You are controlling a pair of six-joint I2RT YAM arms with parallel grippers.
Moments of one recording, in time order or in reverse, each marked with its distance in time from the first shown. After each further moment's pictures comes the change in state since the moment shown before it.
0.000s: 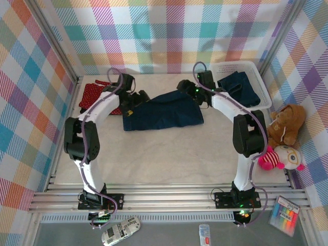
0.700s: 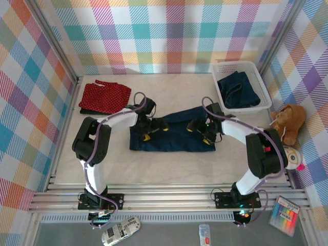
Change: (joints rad) left arm -0.228 -0.023 -0.322 0.101 0.145 -0.027; right arm -0.019 -0.374 -0.640 -0.196 -0.055 0.044
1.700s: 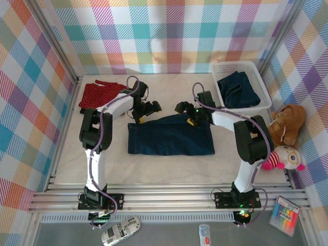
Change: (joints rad) left arm 0.155 0.230 0.385 -0.106 -0.043 0.117; right arm 0.047 0.270 0.263 0.355 -0.128 0.043
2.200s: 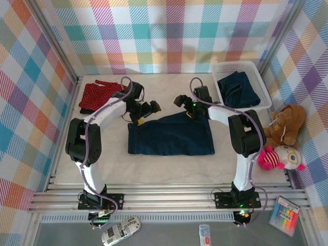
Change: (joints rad) left arm -0.005 -0.263 -0.214 0.021 0.047 -0.063; right arm 0.005 0.094 0.109 0.042 0.080 0.023
